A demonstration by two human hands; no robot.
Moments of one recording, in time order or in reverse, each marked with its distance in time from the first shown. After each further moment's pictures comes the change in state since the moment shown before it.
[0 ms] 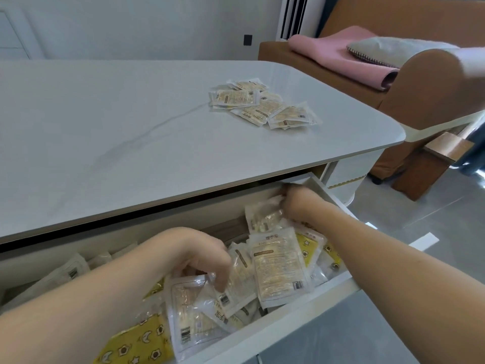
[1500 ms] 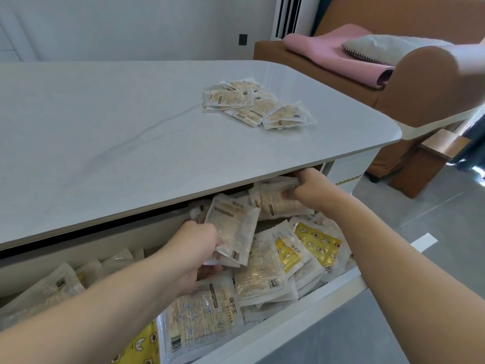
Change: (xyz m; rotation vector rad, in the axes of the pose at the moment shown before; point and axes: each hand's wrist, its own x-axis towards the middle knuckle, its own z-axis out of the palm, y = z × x) left_hand -0.014 0.015 0.022 -1.223 0.572 0.030; right_hand -0.005 0.025 -0.029 0.552 0.159 -0.048
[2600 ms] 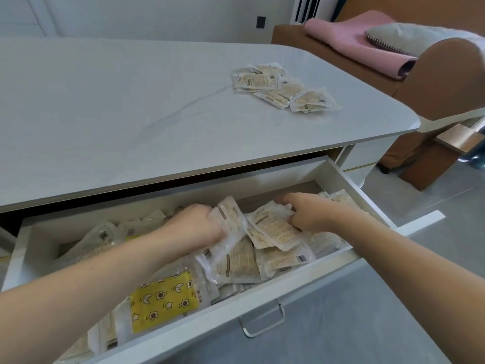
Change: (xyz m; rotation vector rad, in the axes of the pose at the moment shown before) left_hand -0.014 -0.024 -0.070 0.805 -0.032 0.319; right_hand -0.085 -0.034 0.051 -0.558 -0.384 -0.052
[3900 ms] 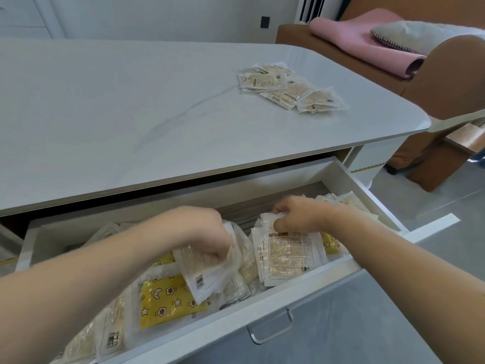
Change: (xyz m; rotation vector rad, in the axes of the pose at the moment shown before) left_hand -0.007 0.028 -0.022 0.567 -0.285 -0.029; right_hand 0.015 -0.015 0.006 0.044 -0.071 -0.049
